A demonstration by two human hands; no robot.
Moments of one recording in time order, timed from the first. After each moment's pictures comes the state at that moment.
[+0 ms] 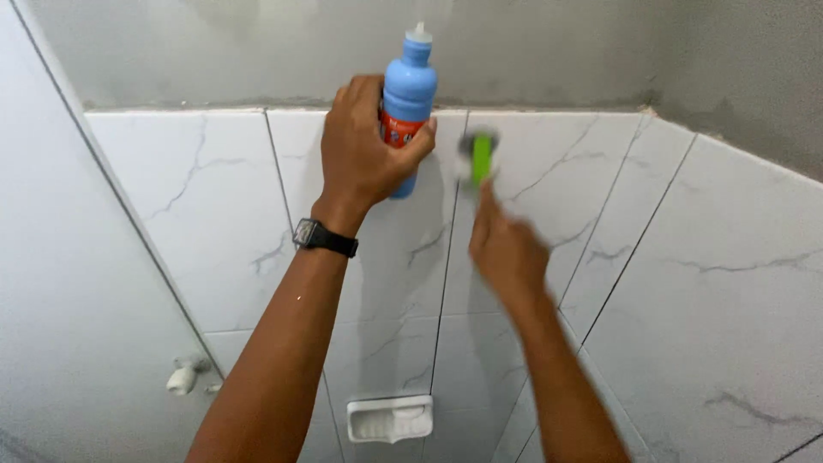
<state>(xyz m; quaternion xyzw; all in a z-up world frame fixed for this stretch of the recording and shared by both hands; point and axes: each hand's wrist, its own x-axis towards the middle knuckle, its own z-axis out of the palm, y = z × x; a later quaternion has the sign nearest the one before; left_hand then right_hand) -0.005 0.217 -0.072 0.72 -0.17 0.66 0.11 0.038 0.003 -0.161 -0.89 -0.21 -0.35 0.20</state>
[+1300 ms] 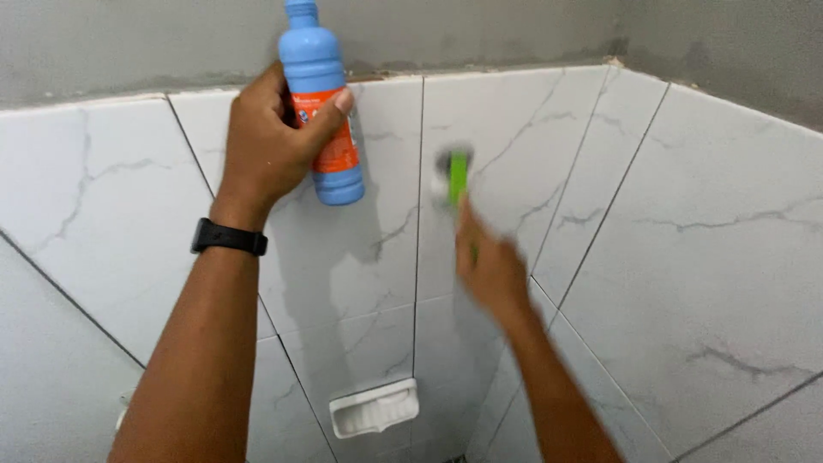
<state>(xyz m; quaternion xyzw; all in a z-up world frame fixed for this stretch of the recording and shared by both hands) -0.017 0.249 -0.069 0.77 -0.24 0.47 0.37 0.045 -0.015 -0.219 -0.88 -0.20 -0.28 0.33</state>
